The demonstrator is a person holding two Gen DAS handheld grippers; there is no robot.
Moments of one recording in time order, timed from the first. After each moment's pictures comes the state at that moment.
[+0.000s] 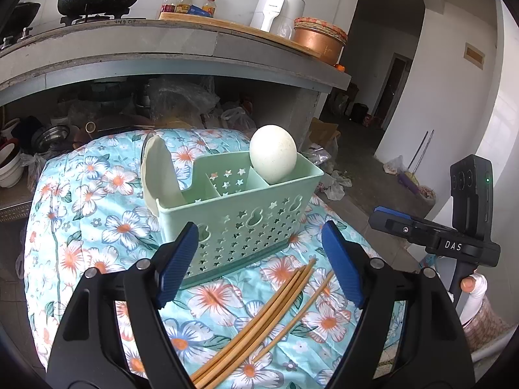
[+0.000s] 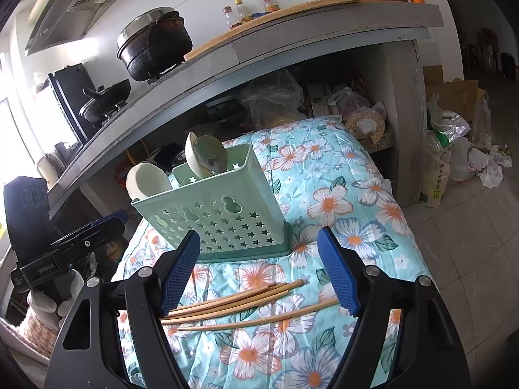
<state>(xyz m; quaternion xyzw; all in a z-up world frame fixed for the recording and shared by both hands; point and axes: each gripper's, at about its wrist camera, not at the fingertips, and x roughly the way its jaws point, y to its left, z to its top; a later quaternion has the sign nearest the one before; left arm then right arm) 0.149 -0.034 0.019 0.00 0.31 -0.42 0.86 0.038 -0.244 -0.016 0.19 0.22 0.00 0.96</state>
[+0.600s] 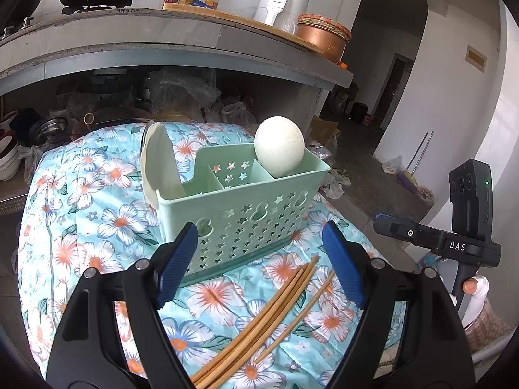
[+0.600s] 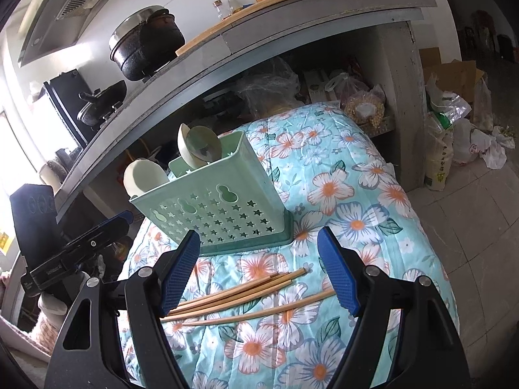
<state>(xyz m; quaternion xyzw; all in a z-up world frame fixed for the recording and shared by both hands) 0.156 -0.036 0.003 -0.01 0.32 -0.42 0.85 0.039 -0.251 -0.028 0.23 0.24 0.01 0.94</state>
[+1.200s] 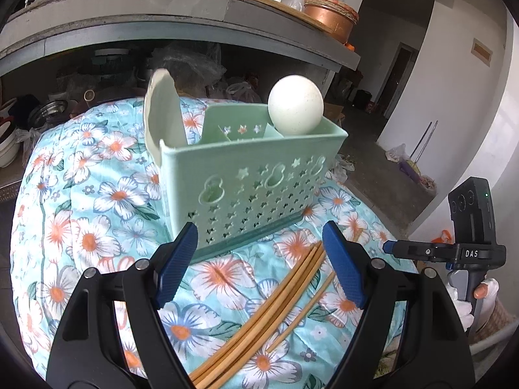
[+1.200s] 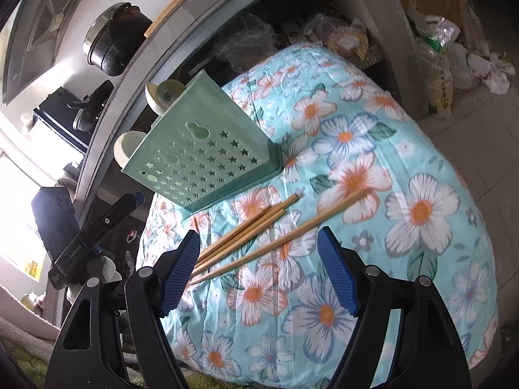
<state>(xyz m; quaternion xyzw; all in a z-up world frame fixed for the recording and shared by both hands) 0.158 -0.036 -0.032 0.01 0.35 -0.41 0.84 0.025 -0.265 -0.092 0.35 0.32 0.05 0.88</state>
